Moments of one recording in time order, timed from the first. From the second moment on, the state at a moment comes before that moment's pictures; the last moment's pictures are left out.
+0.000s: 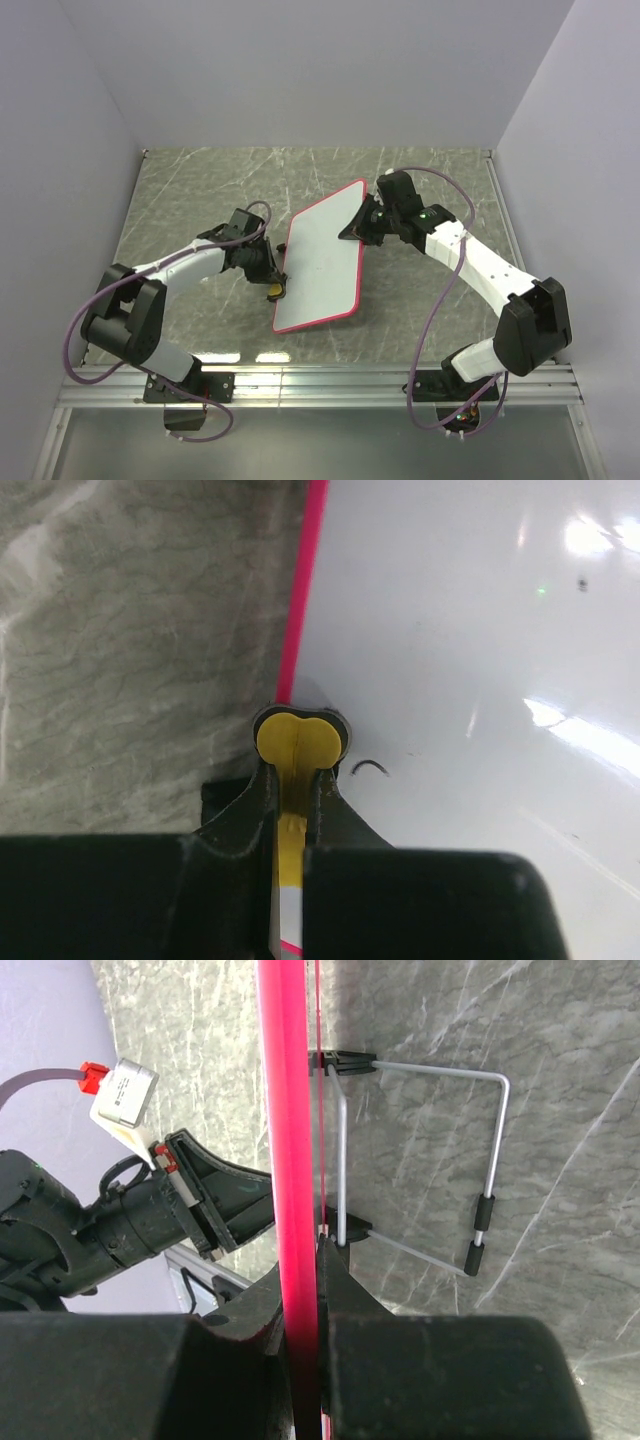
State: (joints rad) left arm -0.44 1.50 0.84 -0.41 0.28 -0.67; right arm 0.51 1.44 1.15 -0.48 -0.26 0.91
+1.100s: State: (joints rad) left arm -0.42 1.47 0.76 -0.22 0.48 -0.76; right arm 0.50 1.44 1.15 -0.49 -0.25 0.91
